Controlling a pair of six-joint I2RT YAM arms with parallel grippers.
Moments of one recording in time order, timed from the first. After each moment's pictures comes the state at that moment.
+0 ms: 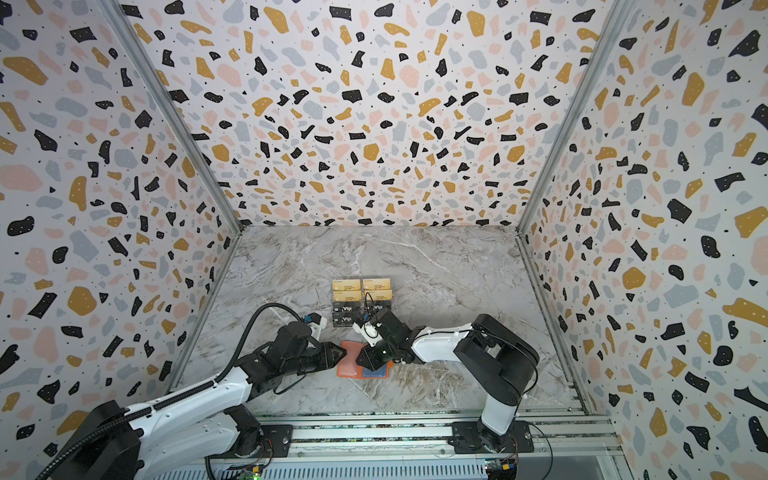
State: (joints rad) left arm -0.68 1.04 0.39 -0.07 0.26 -0.82; right arm 0.91 1.73 0.78 0.06 -0.43 0.33
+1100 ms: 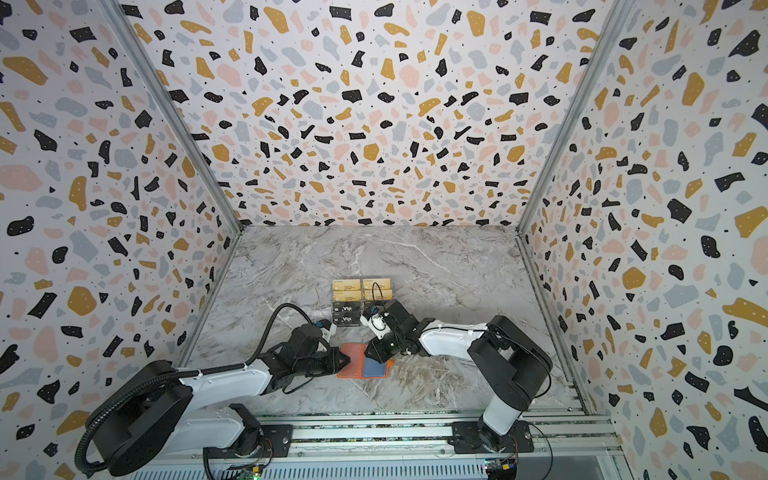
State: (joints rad) left arm -0.68 1.29 0.32 0.13 0.31 -0.79; right arm 0.82 1.65 0.86 -0.12 -0.44 0.21
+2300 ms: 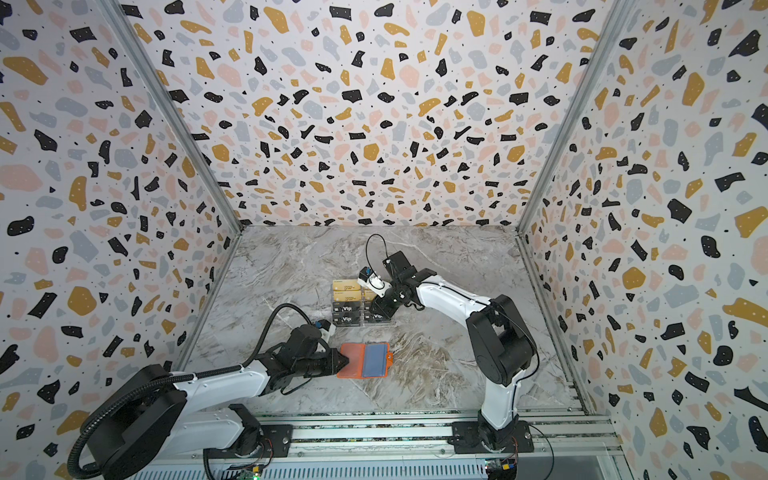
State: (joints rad) left arm -0.68 1.25 0.32 0.08 0.29 -0.75; right arm 0.65 1.81 1.31 -0.51 -0.45 -0.29
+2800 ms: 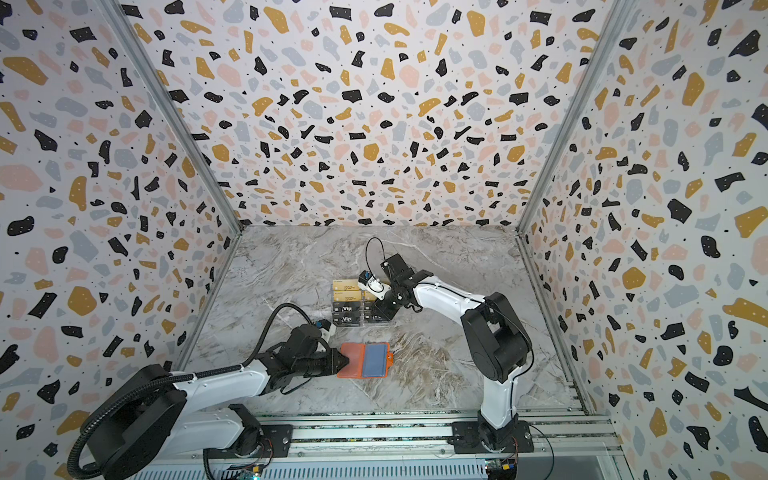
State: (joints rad) left arm -0.68 1.26 0.33 0.07 0.30 -0.74; right arm 0.65 1.85 1.31 -0.51 -0.37 -0.32
